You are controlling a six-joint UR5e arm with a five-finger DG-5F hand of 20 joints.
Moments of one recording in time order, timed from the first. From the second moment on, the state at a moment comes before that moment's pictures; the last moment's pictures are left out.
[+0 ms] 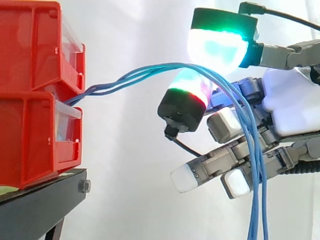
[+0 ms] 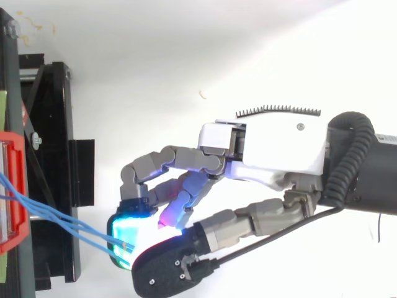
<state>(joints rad) 0.22 -2.20 -1.20 -3.03 -1.23 0.11</state>
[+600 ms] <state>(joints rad) 0.22 -2.20 -1.20 -3.03 -1.23 0.11</state>
